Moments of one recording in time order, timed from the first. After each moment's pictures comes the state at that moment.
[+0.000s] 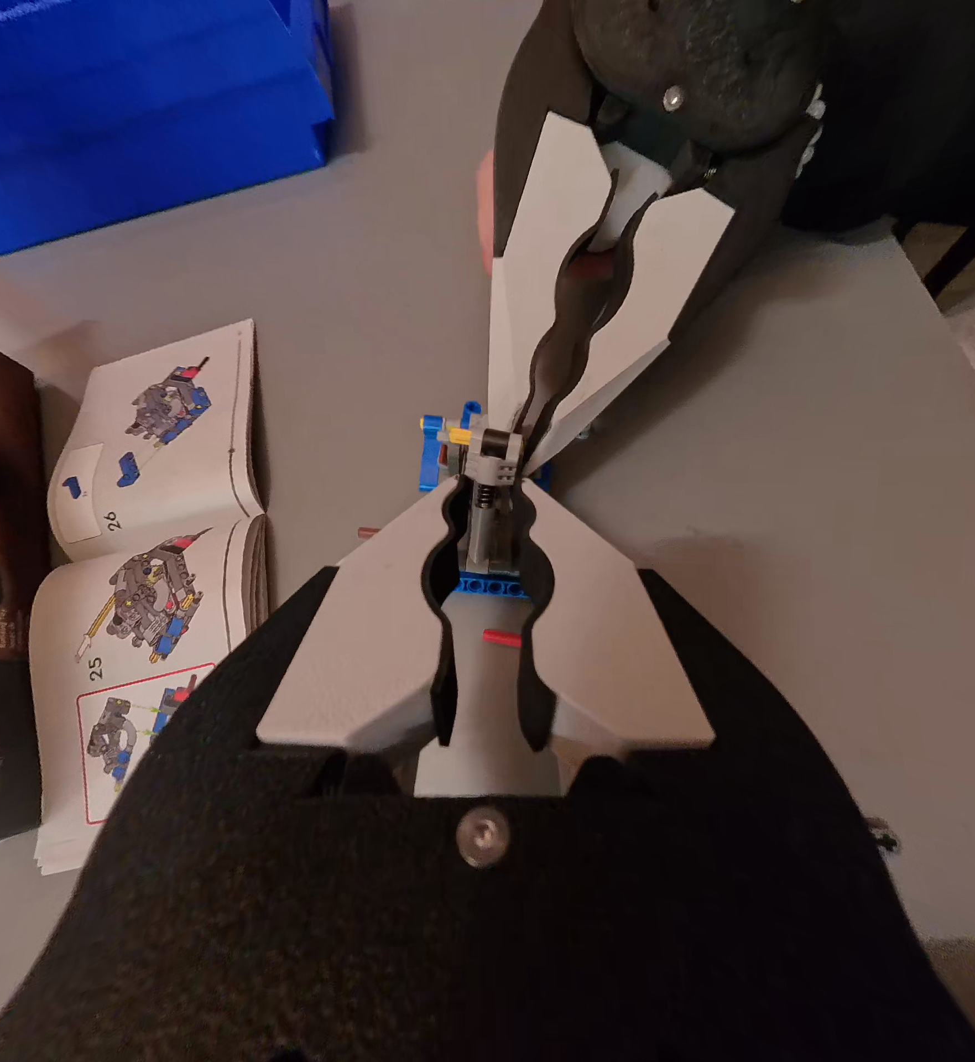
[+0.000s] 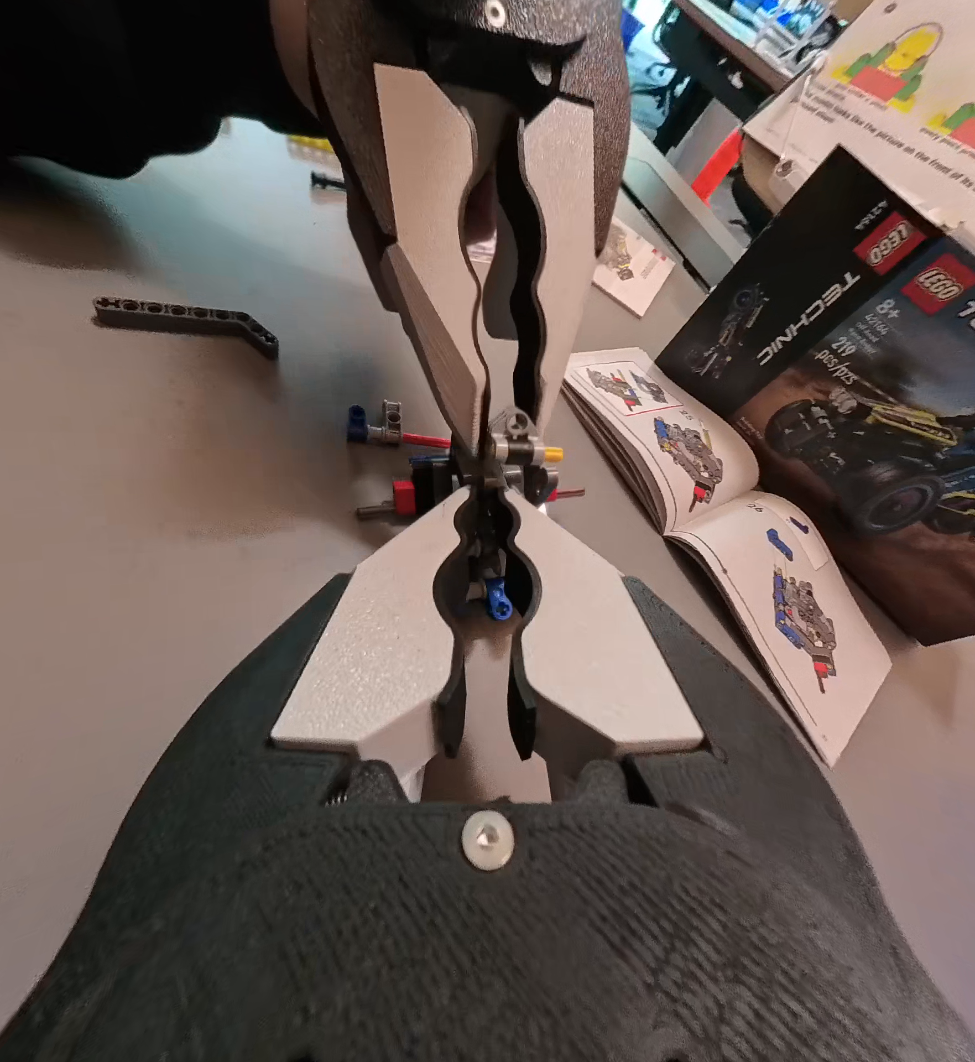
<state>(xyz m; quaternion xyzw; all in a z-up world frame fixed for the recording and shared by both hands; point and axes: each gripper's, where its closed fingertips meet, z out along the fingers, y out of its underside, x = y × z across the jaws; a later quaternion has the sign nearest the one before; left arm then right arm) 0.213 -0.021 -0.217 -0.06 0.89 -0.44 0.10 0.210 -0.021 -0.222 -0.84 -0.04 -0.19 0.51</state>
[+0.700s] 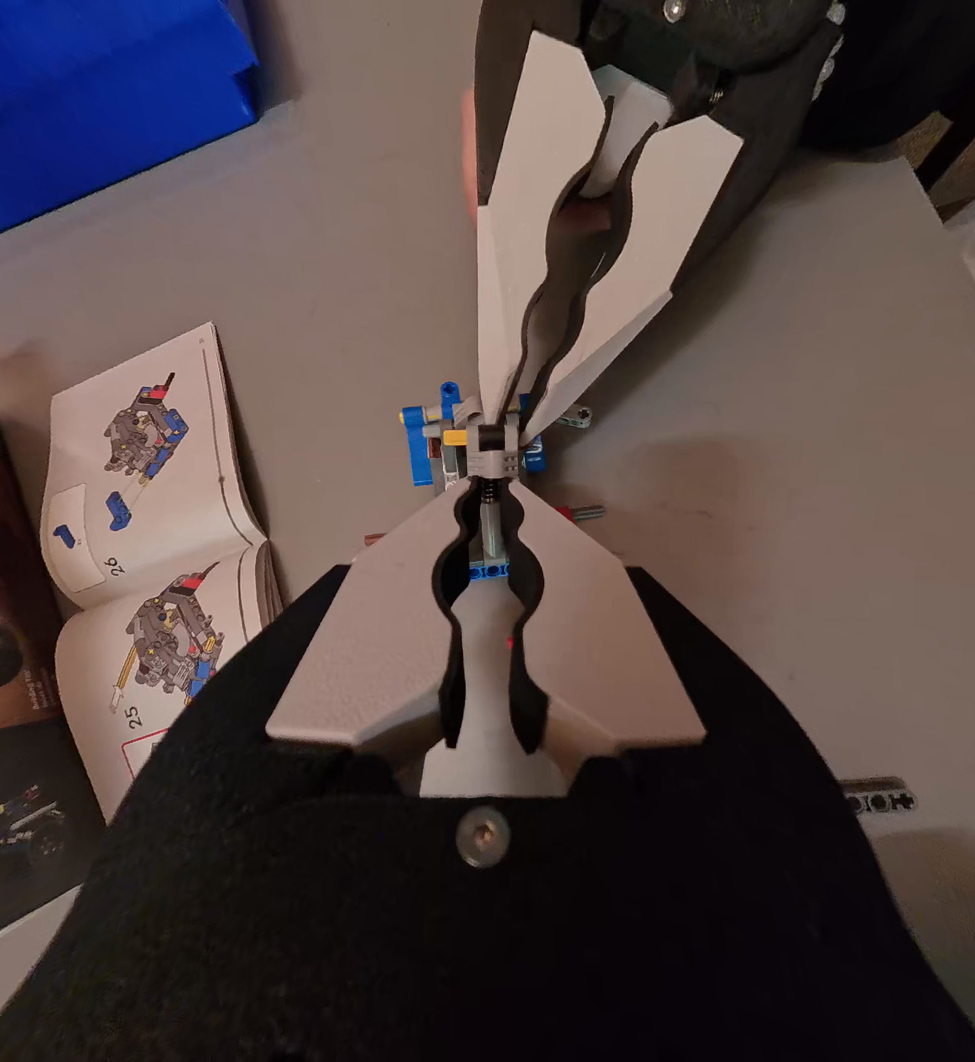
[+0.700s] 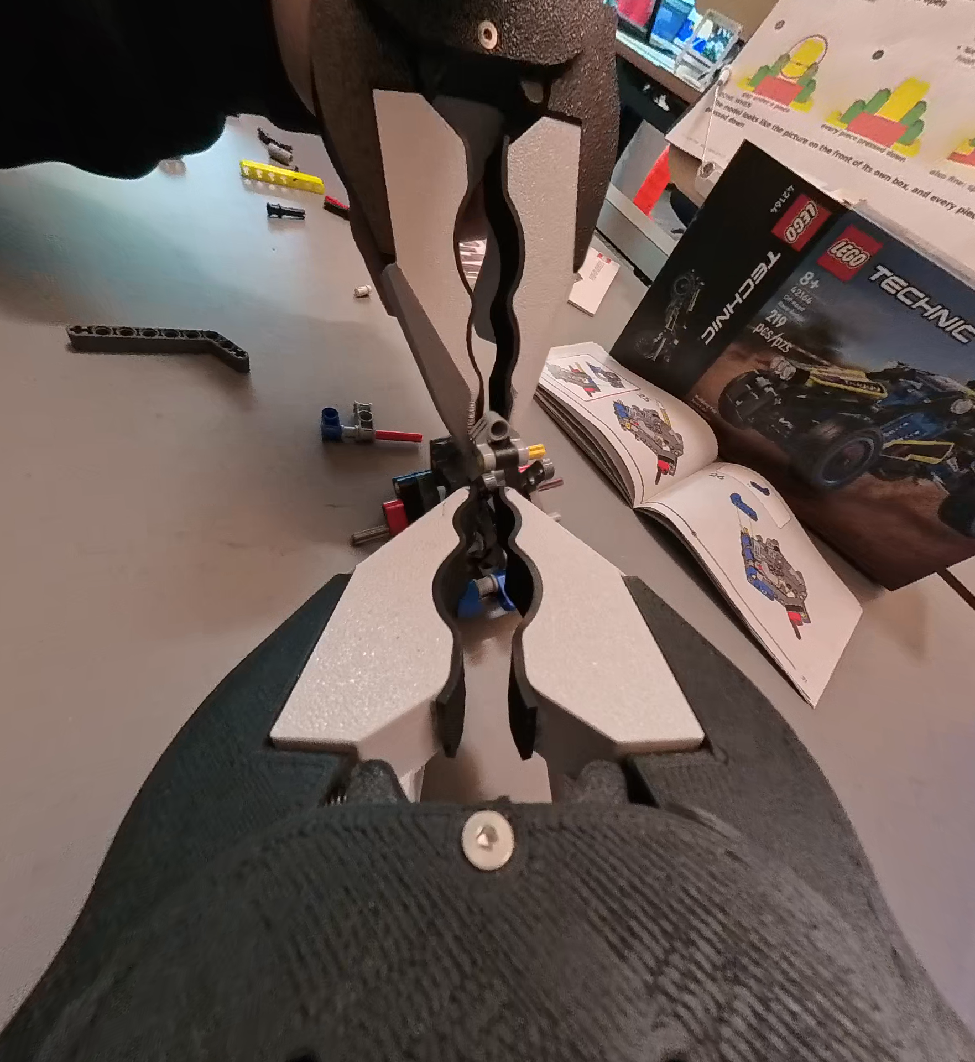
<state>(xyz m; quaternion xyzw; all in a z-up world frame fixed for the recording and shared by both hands) 0.219 -0.030 -0.220 -0.01 0.92 -0.37 0.08 0.216 -0.037 -0.216 -0.82 0.00 -0.21 0.53</state>
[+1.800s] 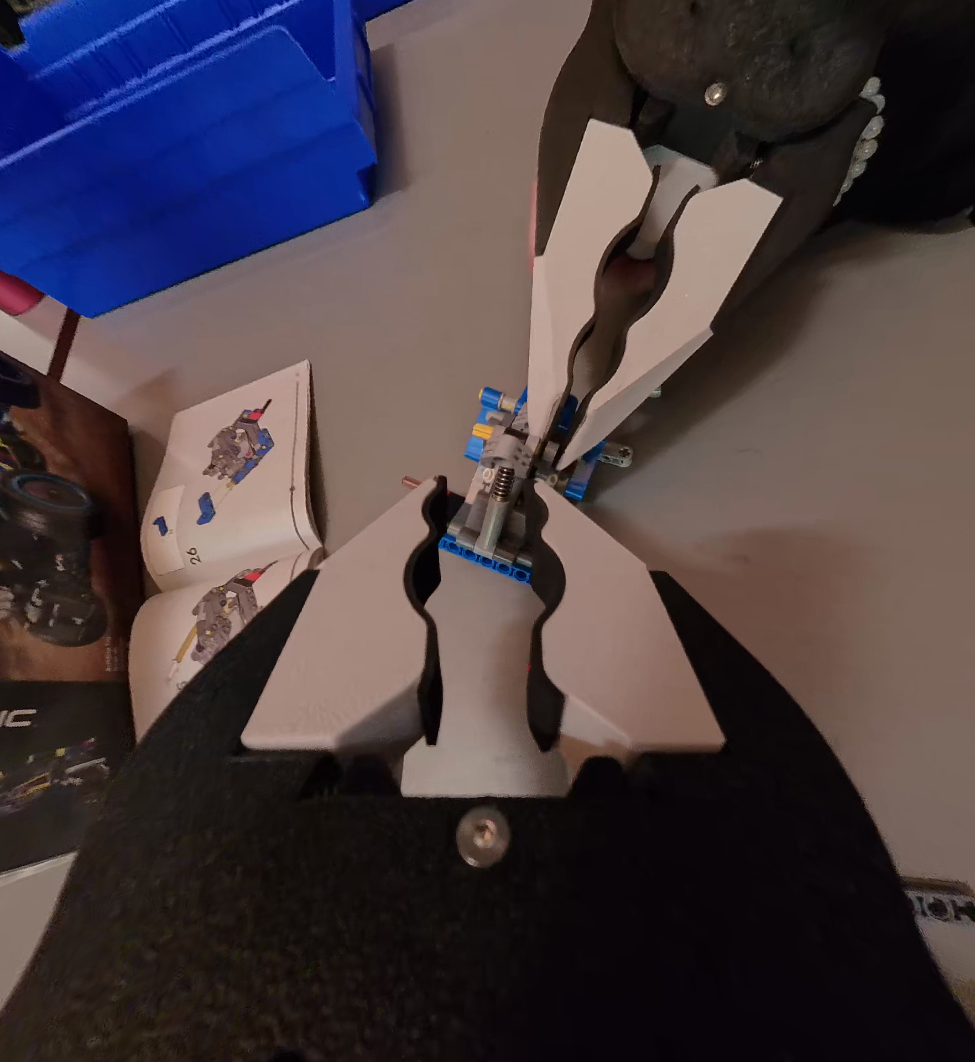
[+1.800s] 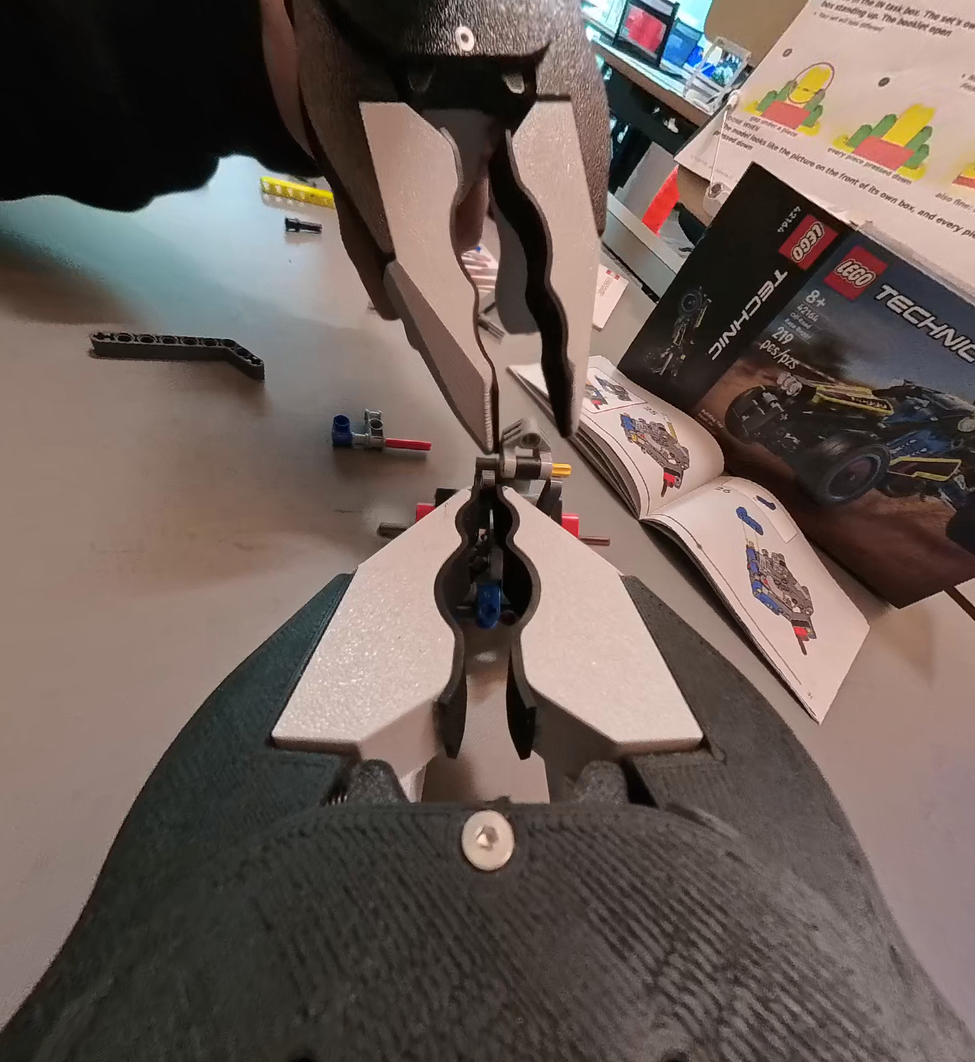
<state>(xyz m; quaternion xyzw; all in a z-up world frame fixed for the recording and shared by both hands) 0.228 -0.032 -0.206 -0.04 0.89 -0.43 0.16 0.212 -0.035 -0.213 -0.81 -0.01 -0.20 0.54</state>
